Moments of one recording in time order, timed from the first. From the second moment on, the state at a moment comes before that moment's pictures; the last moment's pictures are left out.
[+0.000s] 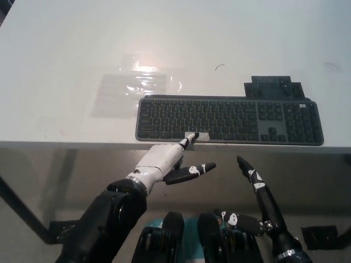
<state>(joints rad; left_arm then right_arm) -0.54 0.16 -0.48 0.39 0.75 0.01 -0.12 -0.13 -0.05 0.15 0.31 -0.21 -0.40 -0.04</state>
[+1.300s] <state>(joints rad) -0.03 0.25 -0.15 -0.39 0.39 -0.09 -0.22 -0.12 -0.04 0.16 0.32 -0.21 -0.40 -0.06</state>
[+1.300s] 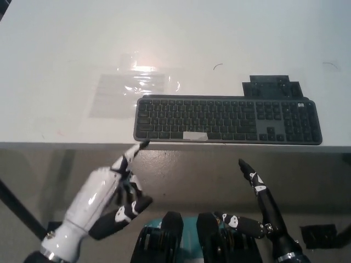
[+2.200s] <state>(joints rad) -0.03 0.19 -0.06 0.20 0.19 -0.35 -0.18 -0.11 -0.04 0.18 0.33 -0.21 -0.41 -0.09</state>
